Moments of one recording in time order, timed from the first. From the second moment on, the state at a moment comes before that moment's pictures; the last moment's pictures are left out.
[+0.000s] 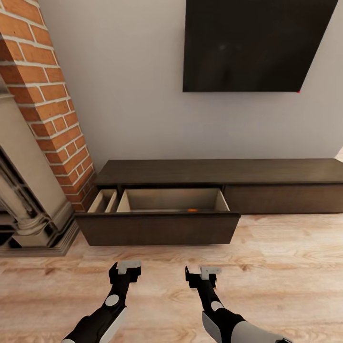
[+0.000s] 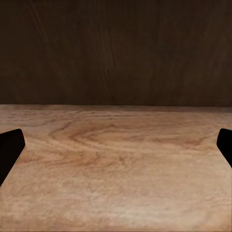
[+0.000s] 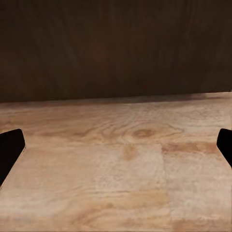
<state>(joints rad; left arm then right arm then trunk) -0.46 0.03 -0.53 -0.66 0.39 -0.20 0.39 -0.64 0.16 0.62 -0.12 -0.54 -0.52 -0.14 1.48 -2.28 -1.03</state>
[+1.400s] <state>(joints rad) -0.46 0.03 -0.54 -0.66 0.39 -0.20 0.39 -0.64 0.16 0.61 -0.12 -0.54 -0.53 -0.14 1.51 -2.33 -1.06</state>
